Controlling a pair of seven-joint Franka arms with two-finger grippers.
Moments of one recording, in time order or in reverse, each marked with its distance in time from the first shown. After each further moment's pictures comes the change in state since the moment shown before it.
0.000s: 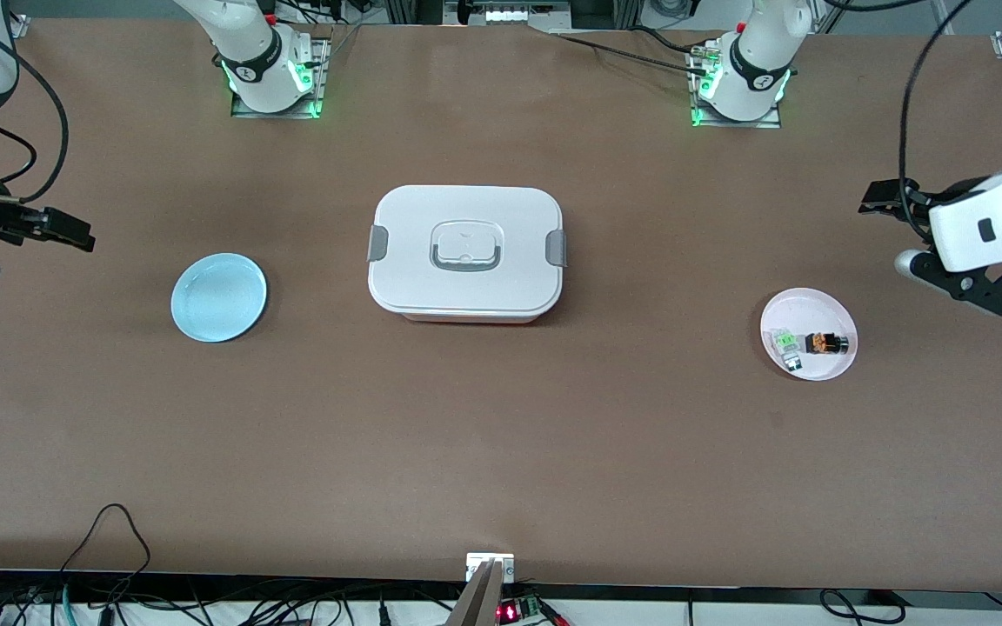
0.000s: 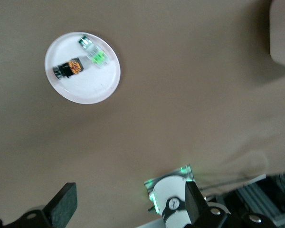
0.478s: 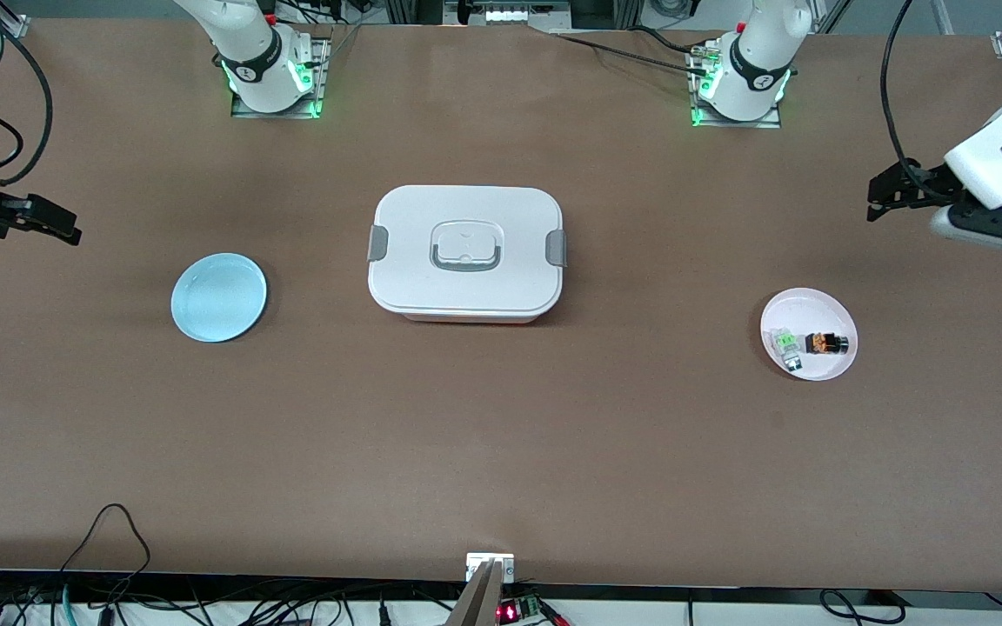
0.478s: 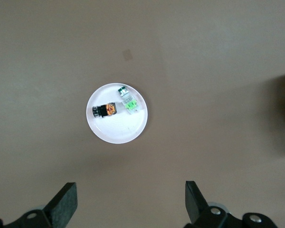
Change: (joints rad) left arm -0.044 -0.292 0.077 -0.352 0.000 0.398 -0.108; right arm 0.000 -0.028 -0.001 0.026 0.000 -0.007 0.000
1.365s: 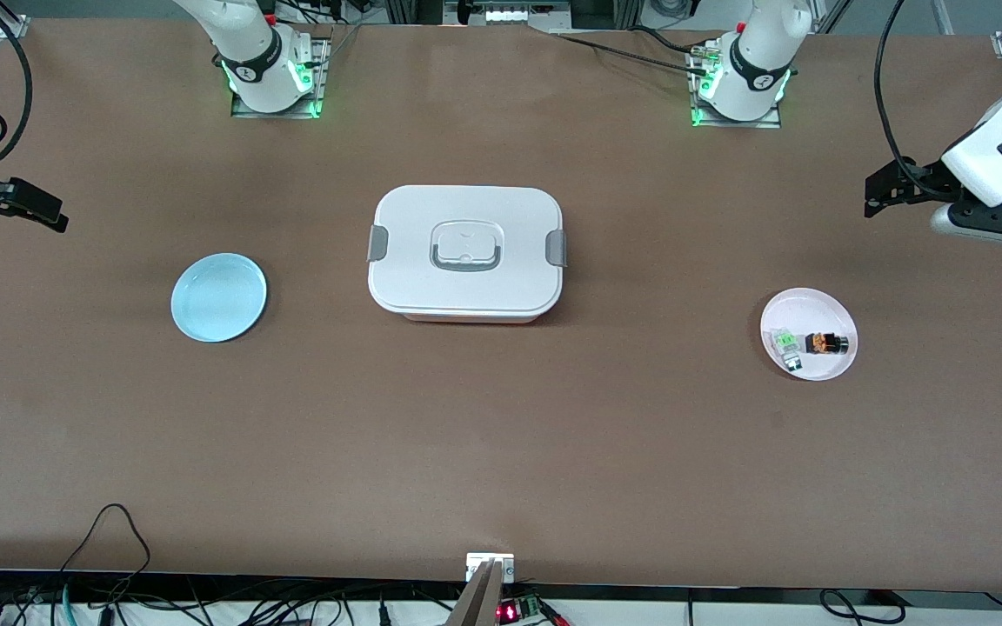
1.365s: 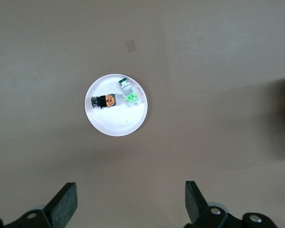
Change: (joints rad) left arm -0.025 -0.010 0.015 -0.027 0.000 -0.016 -0.061; right arm 0.000 -0.012 -0.002 0.030 0.000 -0.046 -0.001
